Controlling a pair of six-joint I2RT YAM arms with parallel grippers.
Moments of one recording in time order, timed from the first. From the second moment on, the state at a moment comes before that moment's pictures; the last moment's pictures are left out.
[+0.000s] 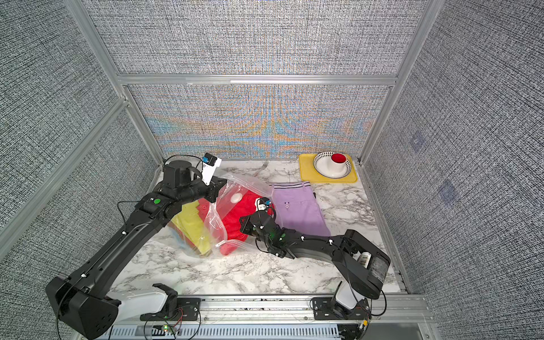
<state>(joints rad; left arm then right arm) -0.45 1.25 1.23 -0.46 0.26 0.05 0.97 1.59 0.87 0.28 0.15 1.03</state>
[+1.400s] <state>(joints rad) -0.45 1.47 1.19 -0.30 0.10 -0.05 0.99 0.96 1.14 -0.56 0.04 0.18</state>
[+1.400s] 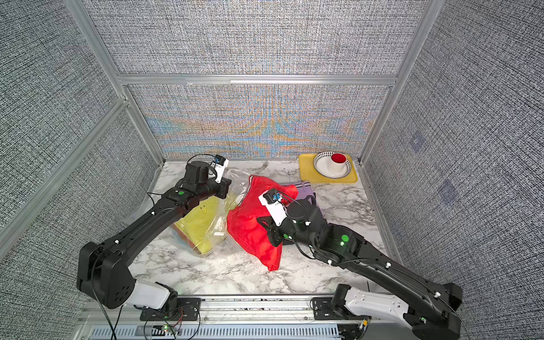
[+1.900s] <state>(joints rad) -0.44 1.43 1.03 -0.26 -0.18 -0.13 0.67 0.92 1.27 -0.60 0.20 0.25</state>
